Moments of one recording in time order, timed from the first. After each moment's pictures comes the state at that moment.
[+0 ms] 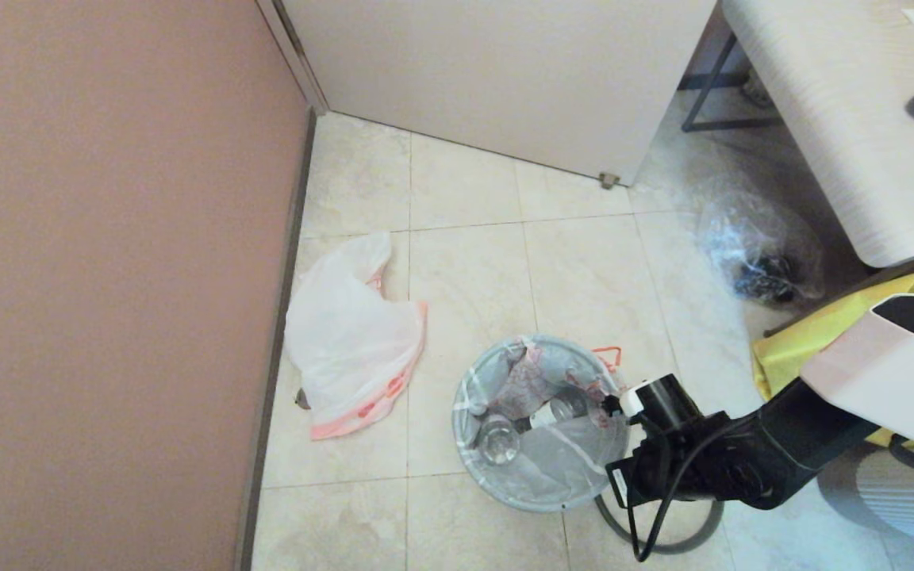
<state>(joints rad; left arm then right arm) 0.00 0.00 -0.01 0.03 -0.01 0.00 0.47 2.16 -0.88 -0.30 -0.12 0.16</state>
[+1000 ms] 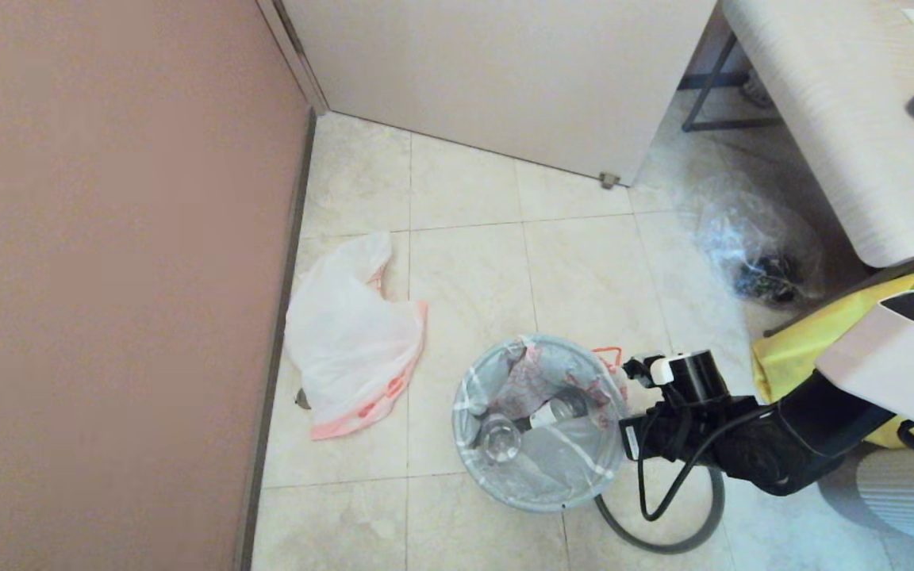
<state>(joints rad) 0.00 0.00 -0.01 0.03 -0.01 0.00 0.38 2.19 -0.88 -0.56 -0.12 0.09</state>
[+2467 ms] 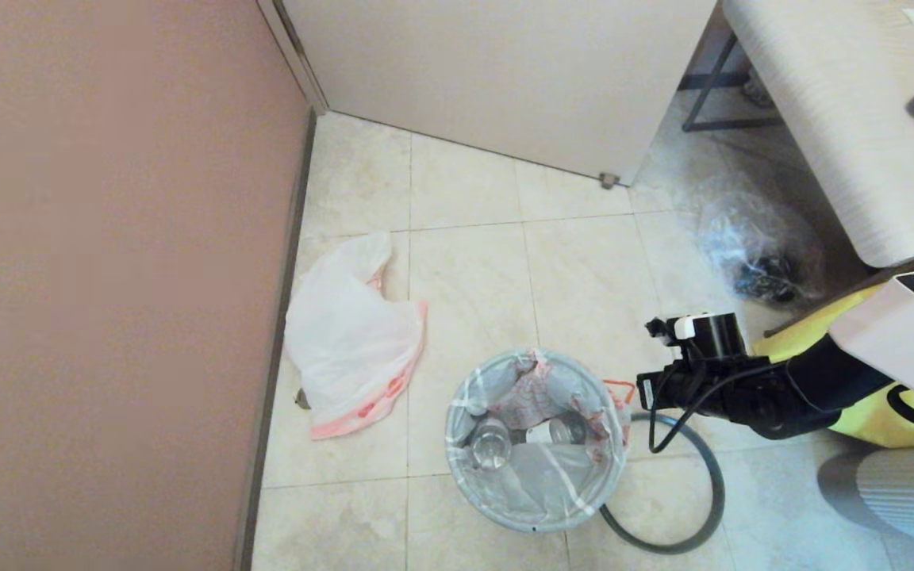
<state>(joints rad) 0.00 0.00 -0.01 0.03 -0.01 0.01 0.23 2.25 -1.09 -0.52 -0.08 0.05</state>
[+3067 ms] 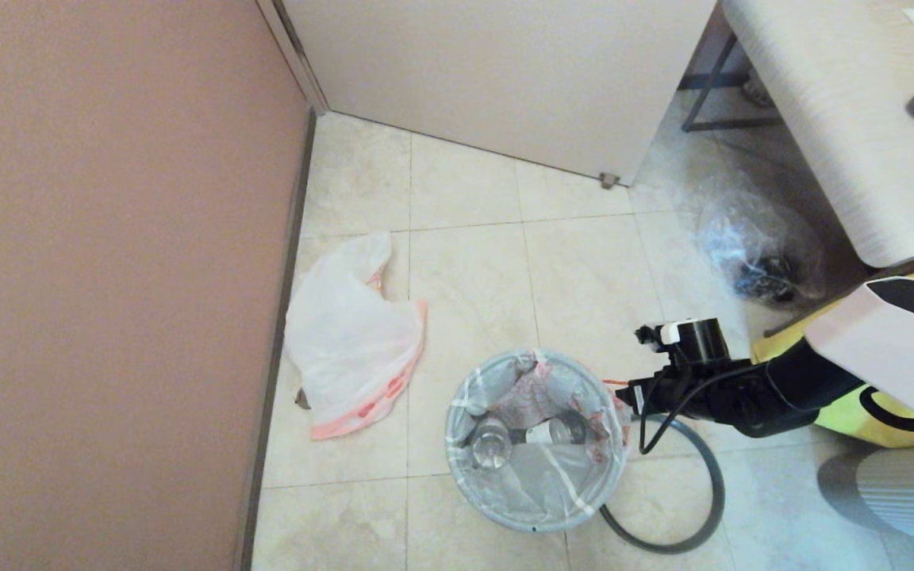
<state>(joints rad) 0.00 0.00 -0.01 0.03 -0.01 0.01 0.24 2.30 -1.15 -0.47 -0.08 0.05</state>
